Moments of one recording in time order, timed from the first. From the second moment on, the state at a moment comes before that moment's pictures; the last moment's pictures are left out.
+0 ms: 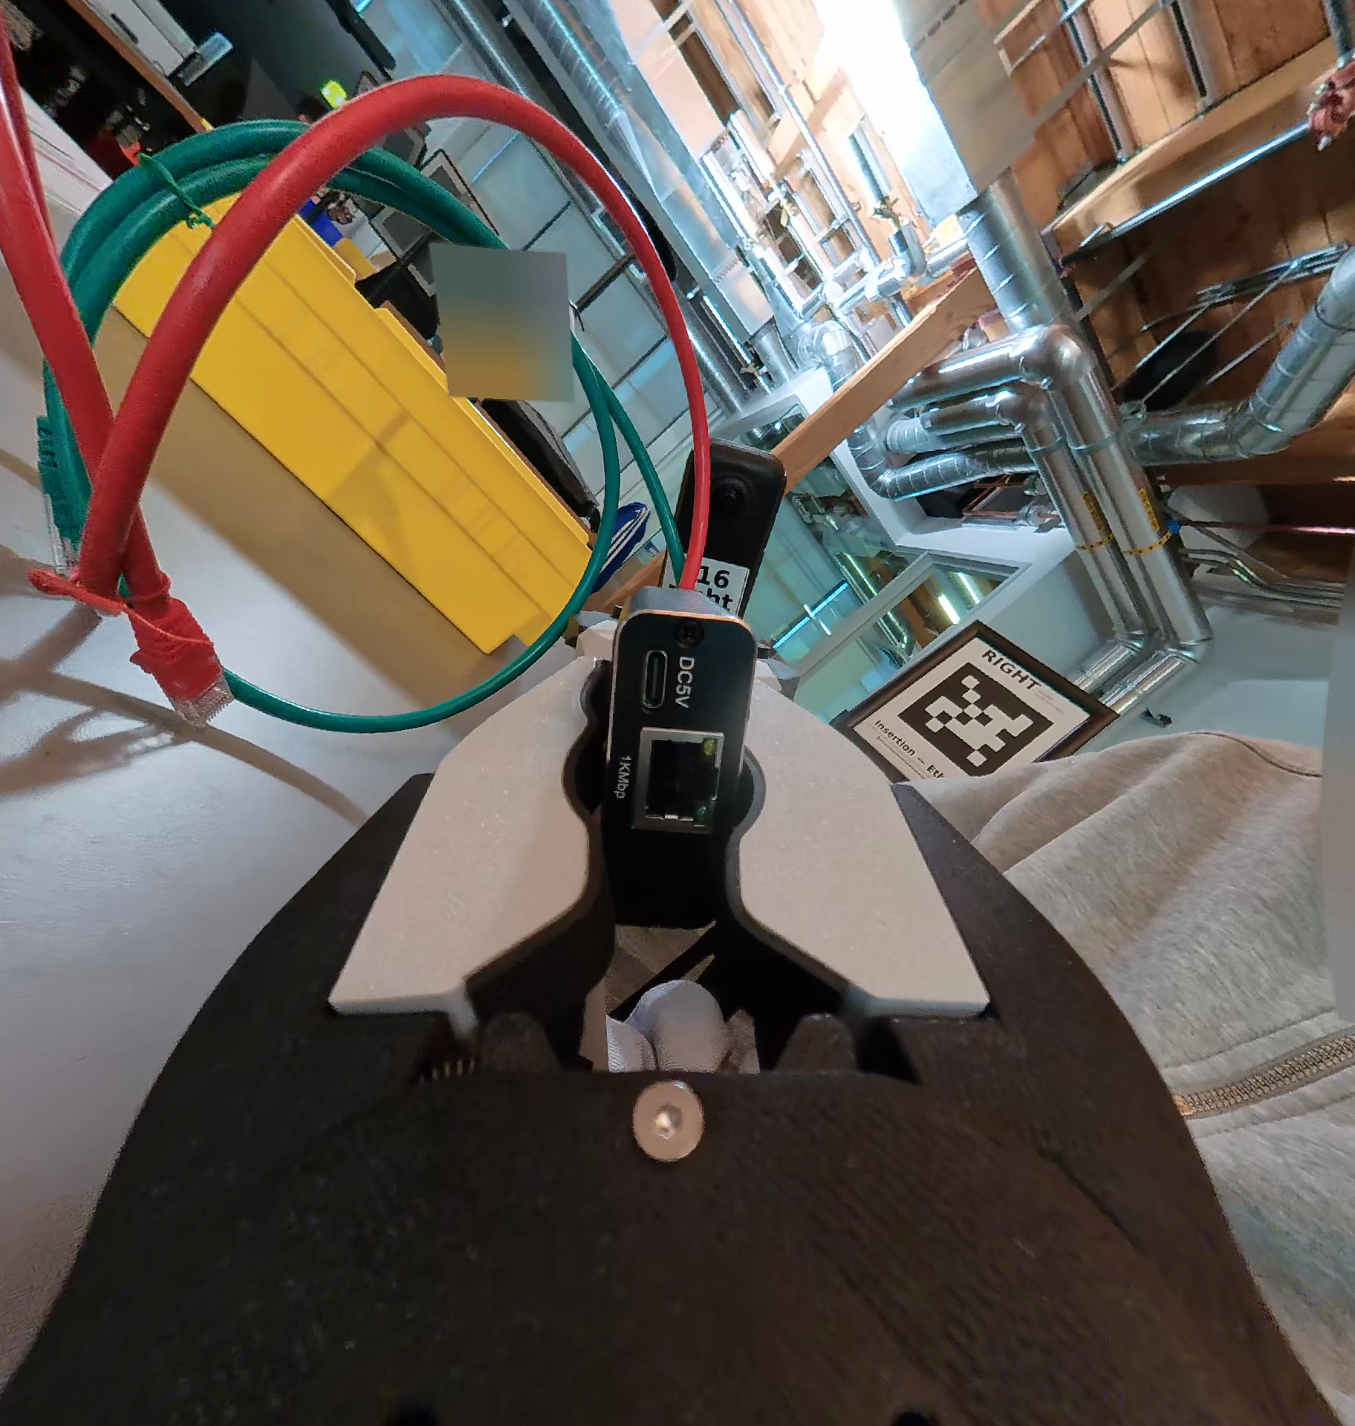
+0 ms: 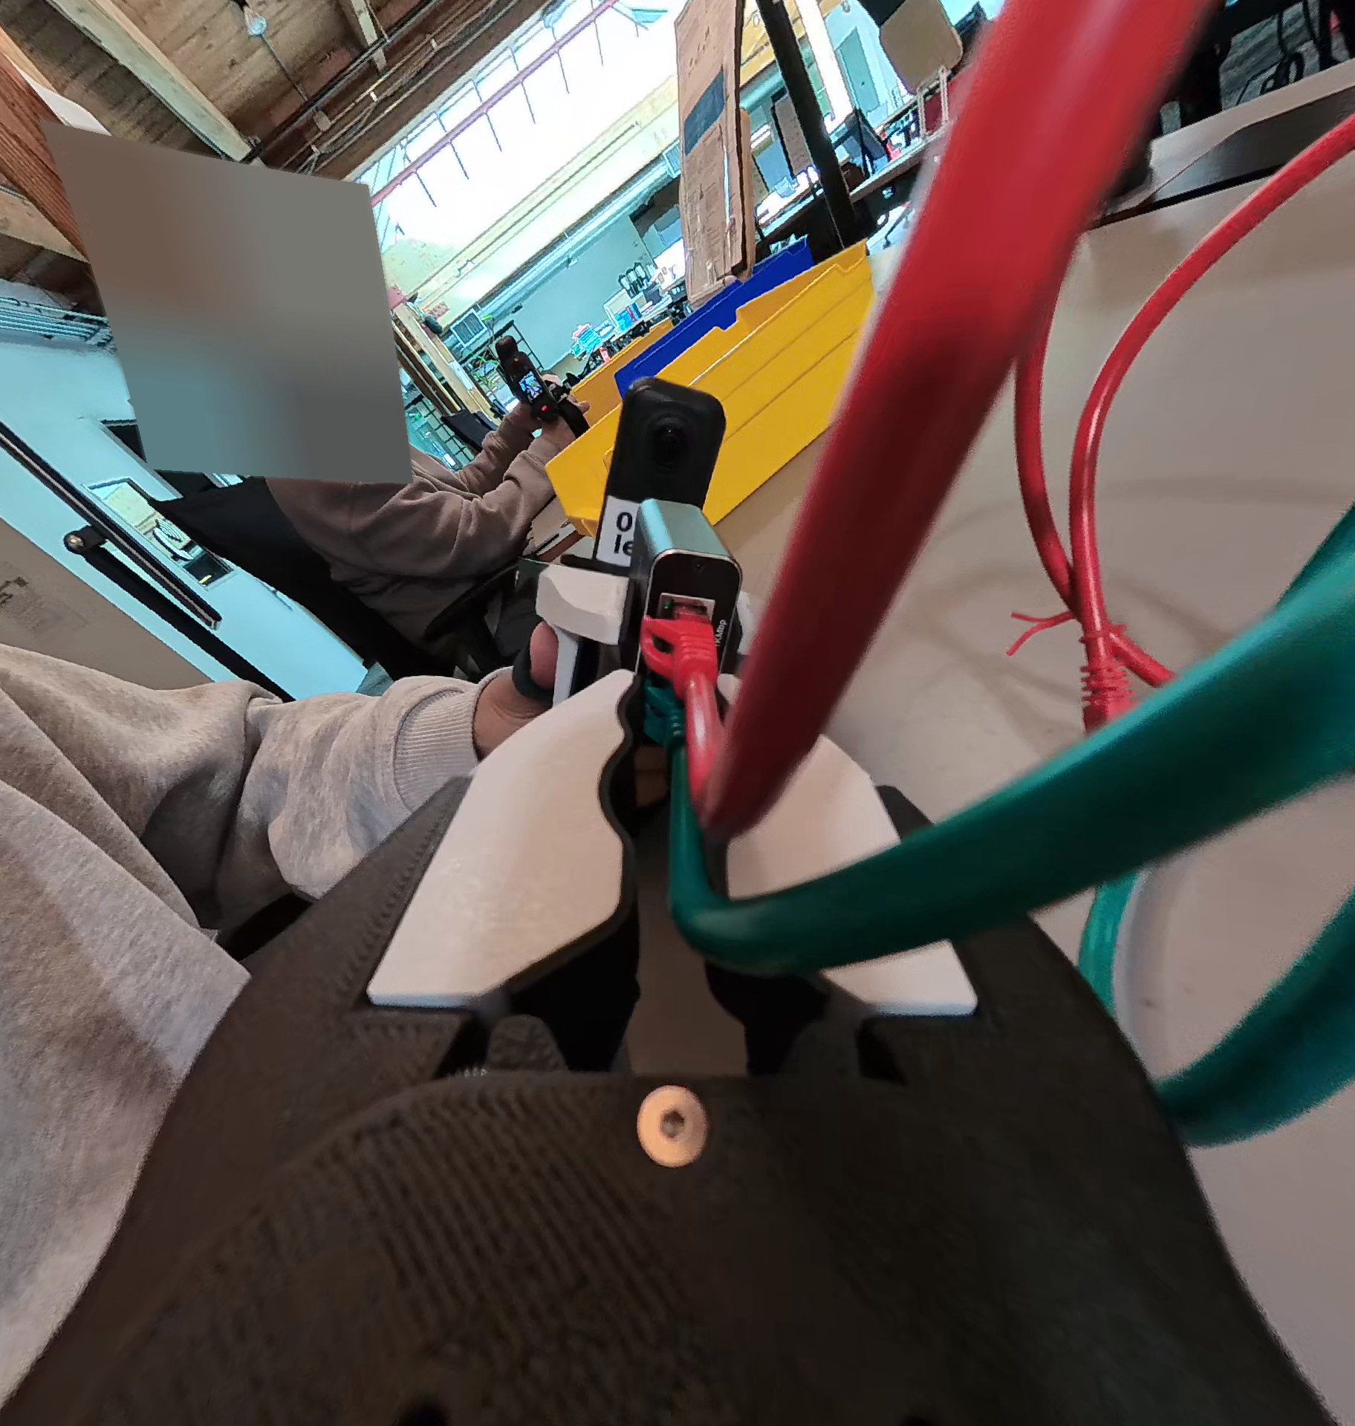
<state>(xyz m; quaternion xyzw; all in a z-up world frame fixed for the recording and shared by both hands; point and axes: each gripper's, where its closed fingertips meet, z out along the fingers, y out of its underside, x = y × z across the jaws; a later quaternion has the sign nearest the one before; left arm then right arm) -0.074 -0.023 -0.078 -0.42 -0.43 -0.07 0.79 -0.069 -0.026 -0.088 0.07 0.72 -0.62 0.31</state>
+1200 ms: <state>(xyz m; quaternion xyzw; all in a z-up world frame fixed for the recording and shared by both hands) -0.064 -0.162 -0.047 -0.24 -0.46 0.12 0.85 -0.135 0.005 -0.059 0.12 0.68 -0.67 0.28</state>
